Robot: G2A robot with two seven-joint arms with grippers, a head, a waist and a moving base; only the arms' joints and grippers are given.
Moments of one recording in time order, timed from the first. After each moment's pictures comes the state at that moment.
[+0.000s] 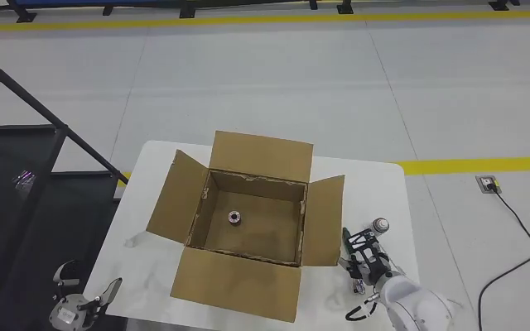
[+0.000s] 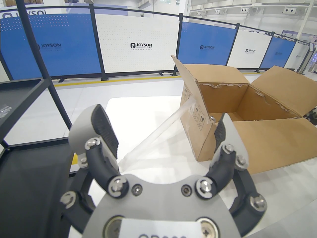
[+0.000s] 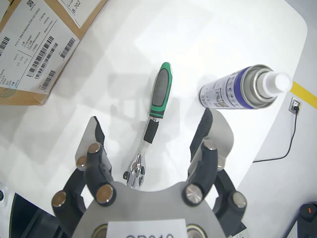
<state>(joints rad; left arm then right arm) 1.84 -1.15 -1.95 -1.66 1.21 -0.59 0.70 -1.42 -1.32 1.48 -1.83 -1.48 -0.23 0.72</state>
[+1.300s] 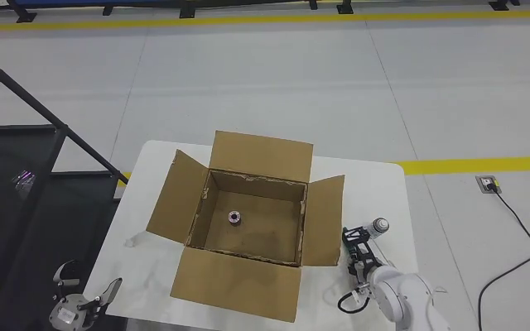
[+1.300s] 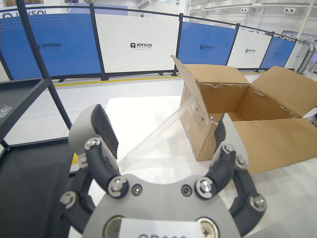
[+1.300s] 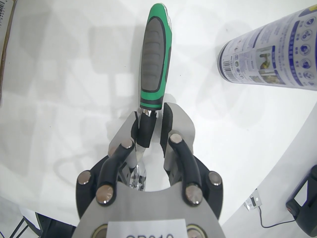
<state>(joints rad) 1.84 -1.15 -1.95 -1.66 1.21 -0.59 0.70 -1.26 -1.32 1.41 -1.62 -1.41 -0.10 0.91</state>
